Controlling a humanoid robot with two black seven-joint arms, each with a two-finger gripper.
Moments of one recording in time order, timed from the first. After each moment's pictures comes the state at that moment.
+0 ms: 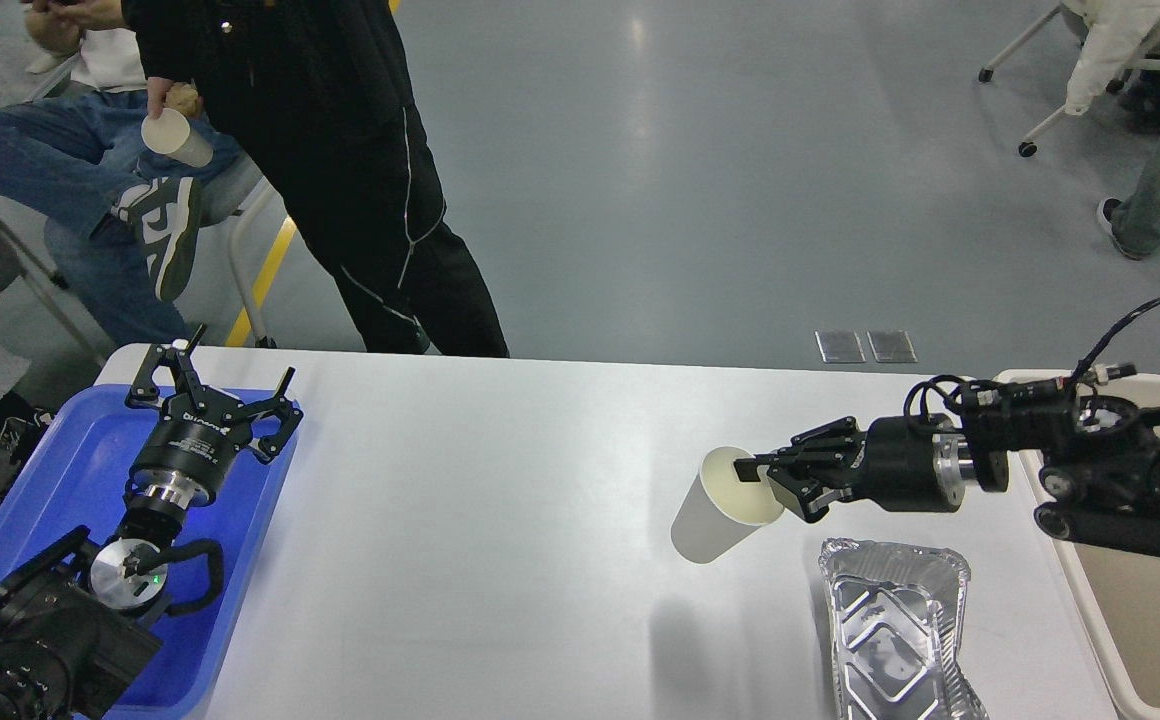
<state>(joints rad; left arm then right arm) -0.56 0.27 -0.94 -0.28 -0.14 -0.79 -0.32 1.46 -0.66 -0.67 1.33 -1.30 -0.27 0.54</state>
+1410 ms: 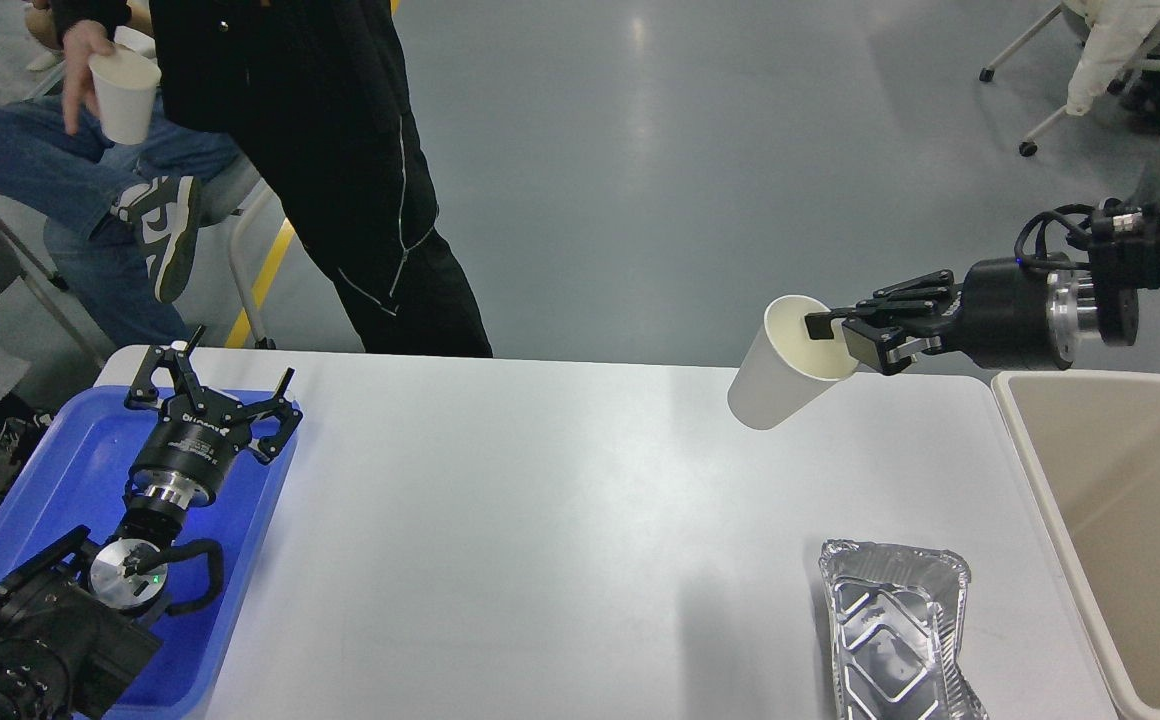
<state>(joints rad) -0.56 0.27 -0.94 -0.28 -0.14 -0.79 -0.32 1.77 -0.84 -0.69 1.40 -1.21 -0.09 0.54</state>
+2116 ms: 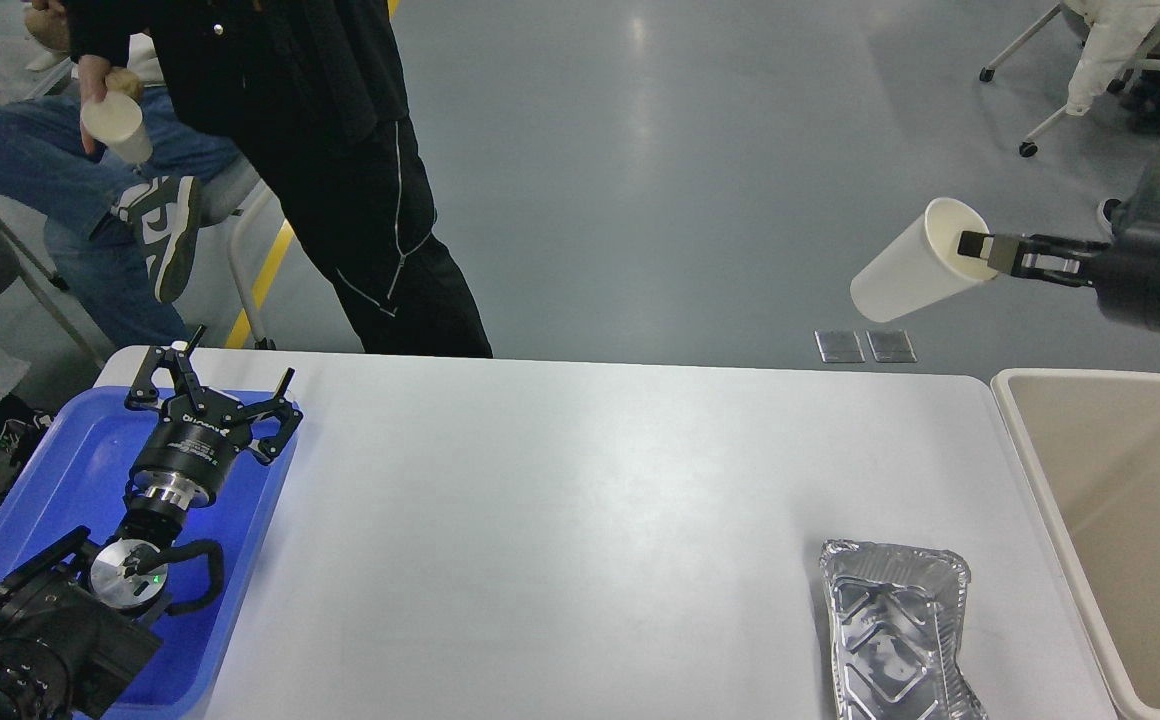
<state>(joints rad) -0.56 0.27 -0.94 -0.28 -0.14 -0.79 -0.32 1.62 -0.93 -0.66 1.15 -0.88 -0.09 0.54</state>
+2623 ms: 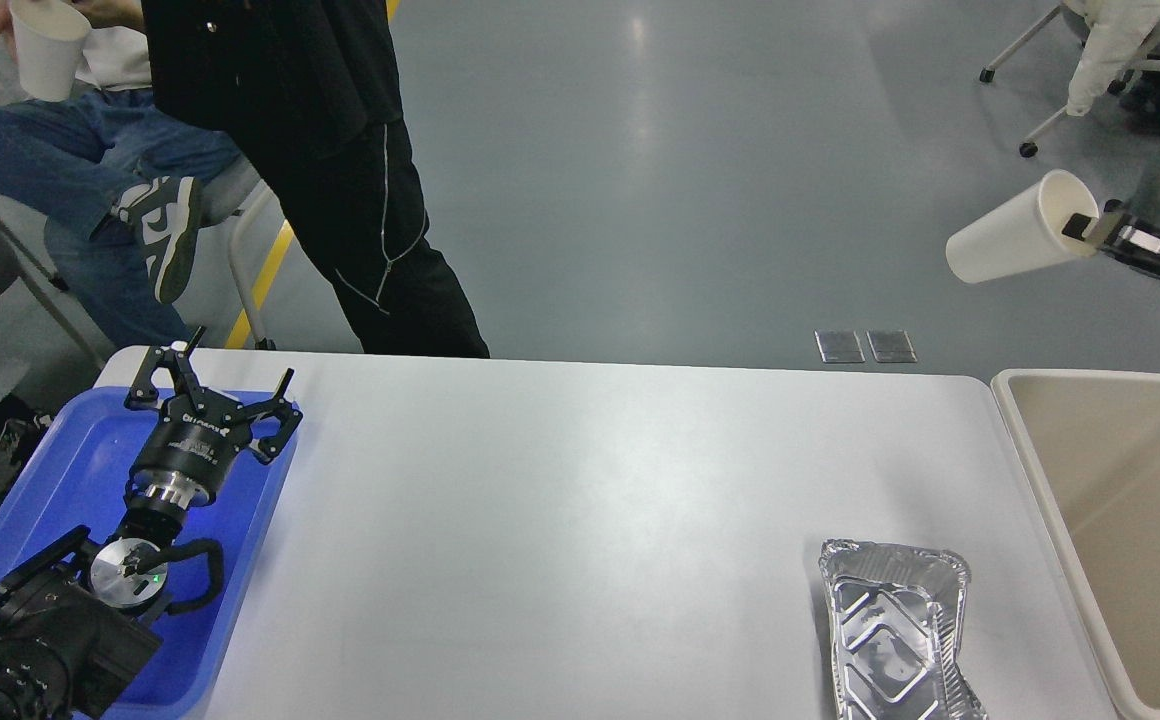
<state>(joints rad) -0.56 0.27 -0.94 -0.28 -0.14 -0.79 -0.32 1.44 -0.93 -0.63 0.91 -0.53 -0.09 0.54</state>
